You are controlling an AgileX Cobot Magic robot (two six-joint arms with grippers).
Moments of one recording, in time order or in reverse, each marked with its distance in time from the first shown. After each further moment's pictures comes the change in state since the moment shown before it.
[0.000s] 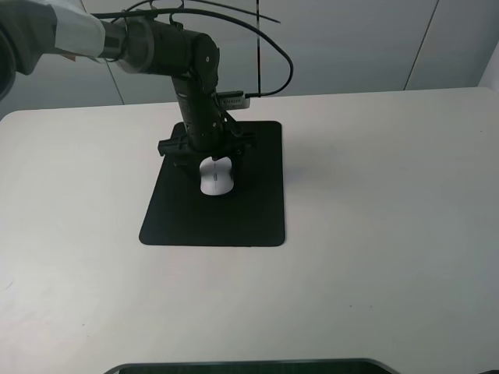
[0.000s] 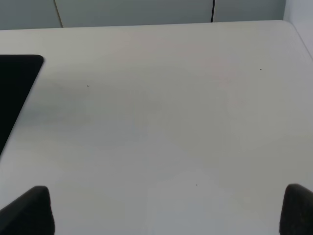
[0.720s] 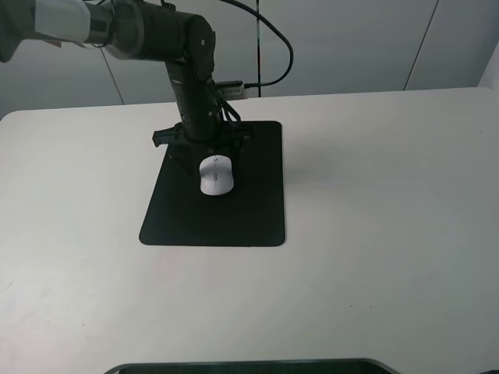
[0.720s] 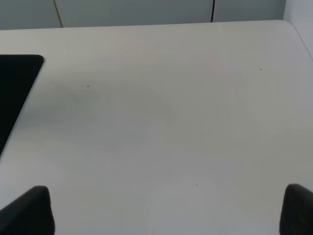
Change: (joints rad) left arm 0.000 -0.056 -0.002 -0.002 0.058 0.029; right arm 0.000 0.000 0.000 0.000 0.000 0.000
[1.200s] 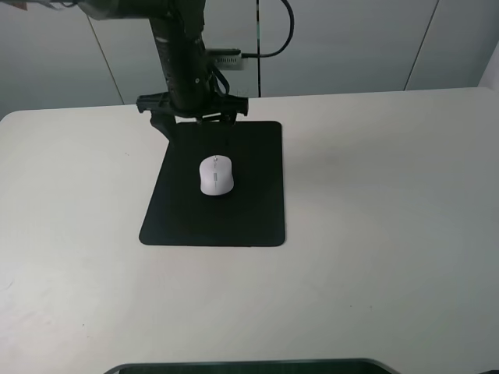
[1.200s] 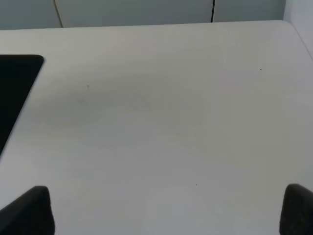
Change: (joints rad) left arm 0.000 -0.087 -0.074 0.085 0.128 0.090; right arm 0.000 0.000 0.000 0.000 0.000 0.000
